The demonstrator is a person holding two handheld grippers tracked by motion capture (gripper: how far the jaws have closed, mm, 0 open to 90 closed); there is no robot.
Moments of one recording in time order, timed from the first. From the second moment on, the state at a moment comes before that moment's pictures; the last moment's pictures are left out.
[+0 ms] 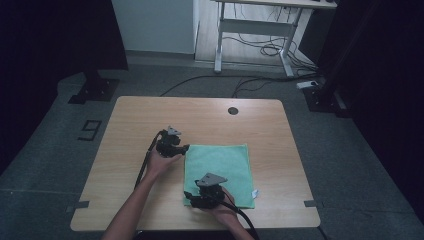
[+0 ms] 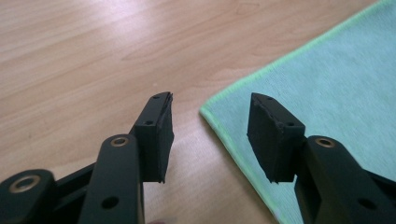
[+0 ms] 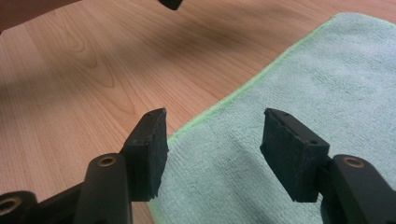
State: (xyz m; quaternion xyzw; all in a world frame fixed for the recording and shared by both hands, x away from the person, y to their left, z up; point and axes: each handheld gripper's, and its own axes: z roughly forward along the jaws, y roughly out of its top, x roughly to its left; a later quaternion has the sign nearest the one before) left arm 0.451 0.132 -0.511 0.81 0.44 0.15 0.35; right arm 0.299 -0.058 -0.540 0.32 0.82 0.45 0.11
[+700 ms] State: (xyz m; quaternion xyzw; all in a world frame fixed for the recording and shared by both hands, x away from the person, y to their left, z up) left arm 0.473 0.116 -0.537 0.82 0.45 0.14 0.33; right arm 0.277 -0.047 -0.549 0.28 0.85 0.43 0.10
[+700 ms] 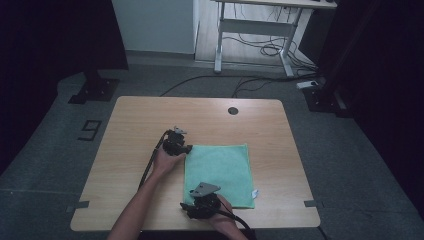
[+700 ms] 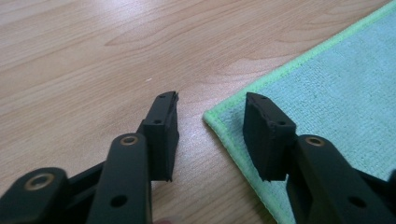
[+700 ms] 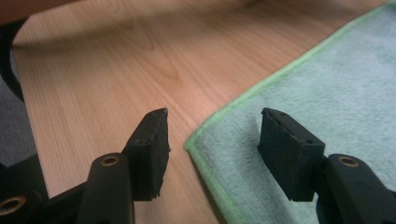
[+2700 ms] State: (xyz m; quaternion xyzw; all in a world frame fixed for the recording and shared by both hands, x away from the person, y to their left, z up) left arm 0.447 0.184 -0.432 0.79 0.47 0.17 0.35; right arm 0.262 0.012 -0.488 0.27 0.79 0.53 0.13
